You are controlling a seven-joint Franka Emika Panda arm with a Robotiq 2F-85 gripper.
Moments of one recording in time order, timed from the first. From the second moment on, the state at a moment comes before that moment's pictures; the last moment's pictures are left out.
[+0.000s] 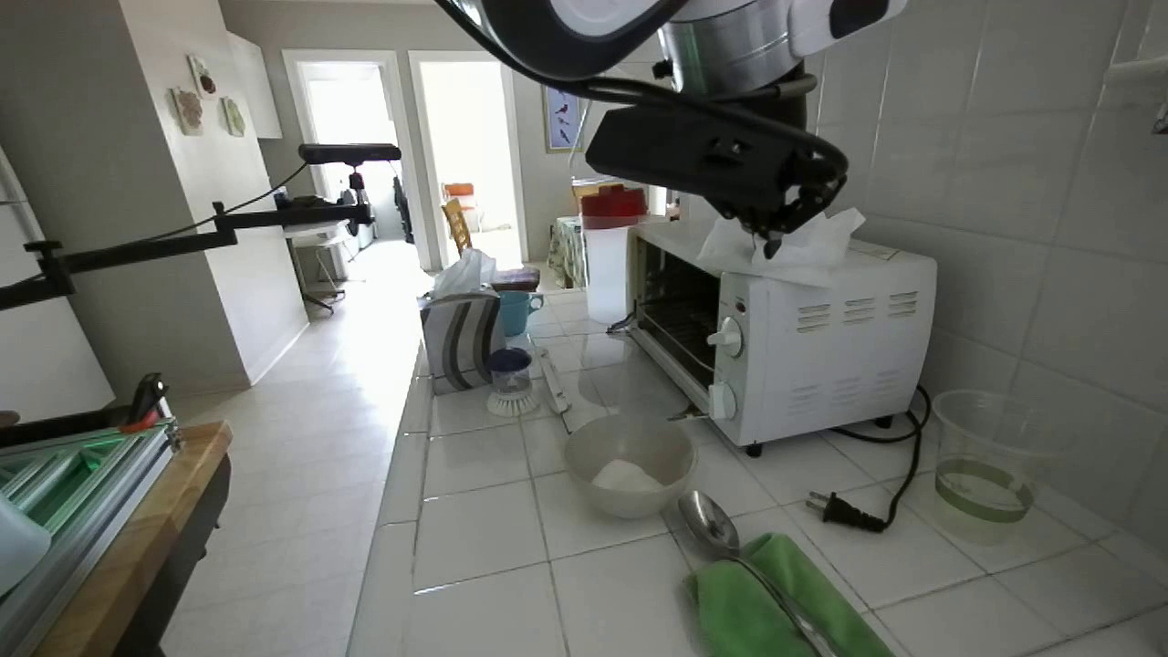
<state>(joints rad) 1.76 -0.75 -1.93 -1.99 -0.43 2.71 -0.43</state>
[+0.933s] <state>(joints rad) 1.92 -0.75 -2.14 -1.93 -0.52 2.95 -0.42</state>
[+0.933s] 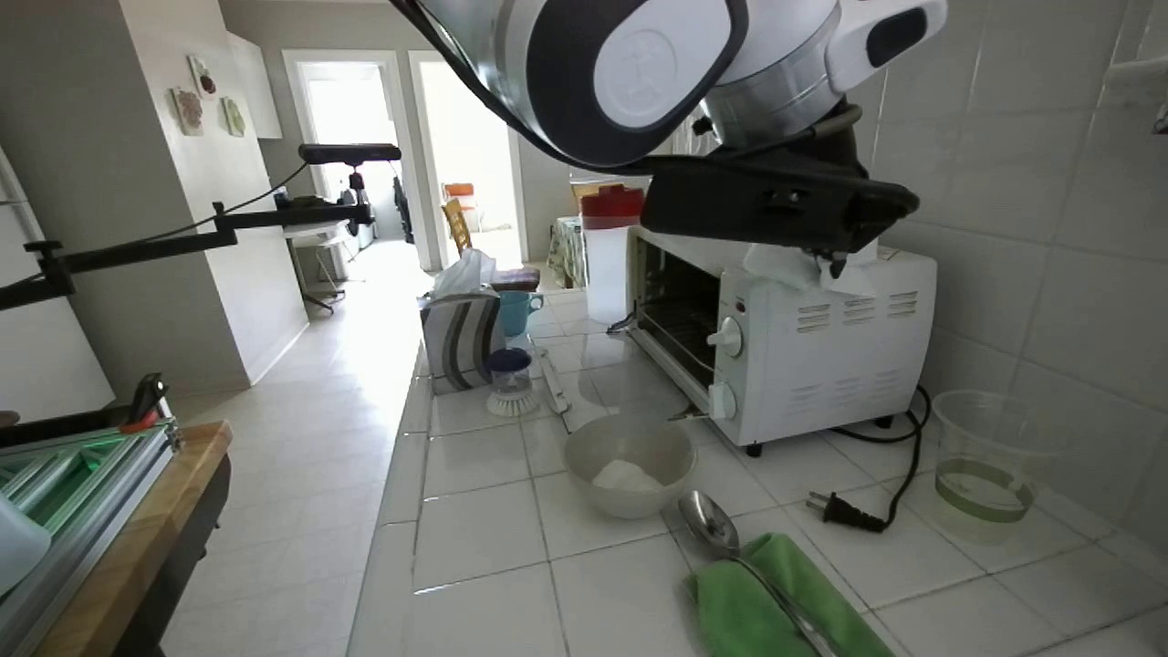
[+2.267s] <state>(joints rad) 1.96 -0.75 -2.07 -1.96 -0.51 3.01 -0.37</state>
